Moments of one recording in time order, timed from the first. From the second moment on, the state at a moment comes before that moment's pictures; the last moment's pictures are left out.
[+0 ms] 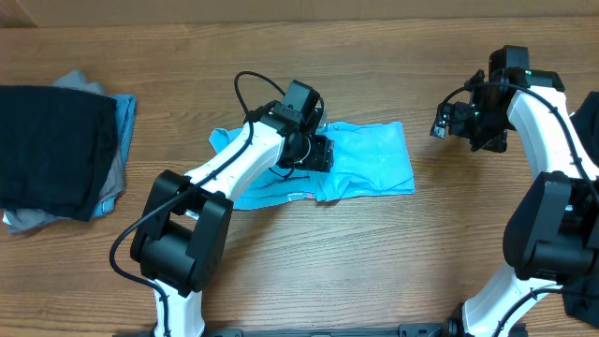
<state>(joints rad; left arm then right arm) -0.50 2.02 1.43 -0.66 0.28 -0.36 -0.16 1.95 1.56 -1.05 -0.16 0.07</state>
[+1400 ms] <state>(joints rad) -0.49 2.08 1.59 -0.71 0.14 -0.41 -0.16 1.95 1.56 -1.05 -0.16 0.07</state>
